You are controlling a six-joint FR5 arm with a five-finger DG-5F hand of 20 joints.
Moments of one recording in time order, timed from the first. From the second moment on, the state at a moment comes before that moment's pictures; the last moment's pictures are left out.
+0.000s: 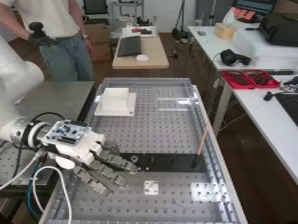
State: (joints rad) arm 1.32 -1.93 -2.27 -2.15 -1.54 -0.72
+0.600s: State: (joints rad) arm 1.31 -1.96 -2.25 -2.14 -1.58 -0.73
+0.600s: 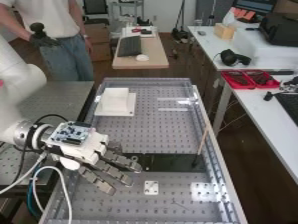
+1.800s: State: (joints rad) arm 1.32 -1.96 -2.25 -2.15 -1.56 -0.70
